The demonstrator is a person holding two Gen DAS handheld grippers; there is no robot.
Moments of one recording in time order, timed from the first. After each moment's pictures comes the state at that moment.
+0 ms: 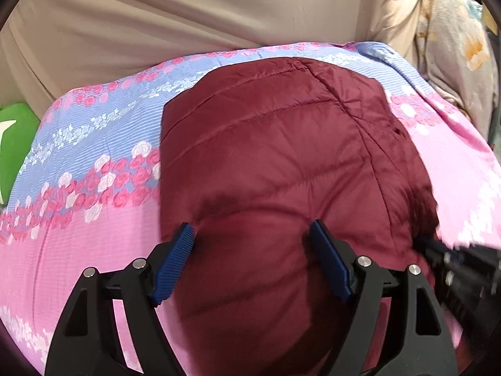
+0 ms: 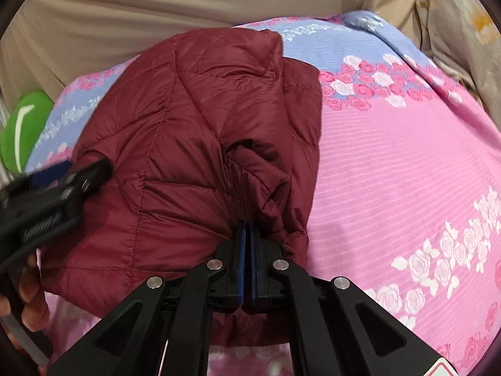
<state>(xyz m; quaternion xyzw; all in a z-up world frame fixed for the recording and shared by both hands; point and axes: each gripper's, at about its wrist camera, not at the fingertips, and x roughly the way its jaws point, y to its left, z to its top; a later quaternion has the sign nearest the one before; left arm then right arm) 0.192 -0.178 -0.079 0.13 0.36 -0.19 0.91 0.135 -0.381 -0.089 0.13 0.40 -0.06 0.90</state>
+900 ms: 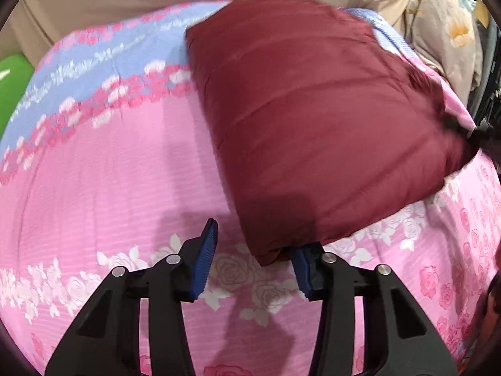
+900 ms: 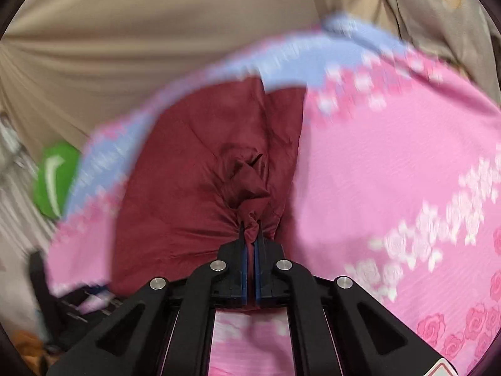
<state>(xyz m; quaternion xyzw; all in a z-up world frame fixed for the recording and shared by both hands) 0.142 -0.110 -0.122 0.10 0.45 -0.22 0.86 0.097 -0.407 -0.070 0.23 0.38 -0.04 0.90</state>
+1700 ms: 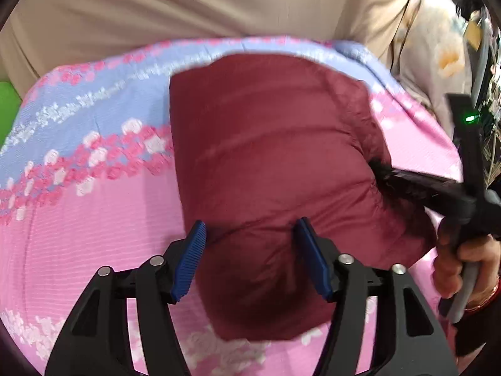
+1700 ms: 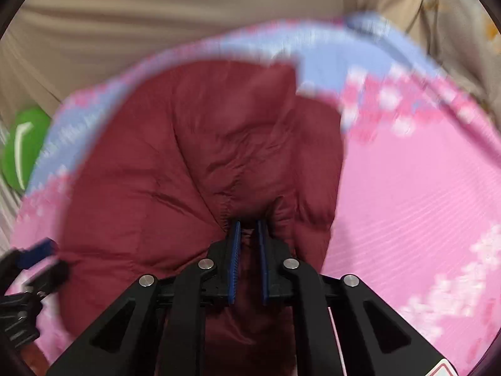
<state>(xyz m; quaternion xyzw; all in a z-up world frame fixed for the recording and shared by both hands) 0.178 -0.155 -0.070 0.09 0.40 -0.25 0.88 0.181 -0.400 -0.081 0.14 0.42 -0.06 0.89</state>
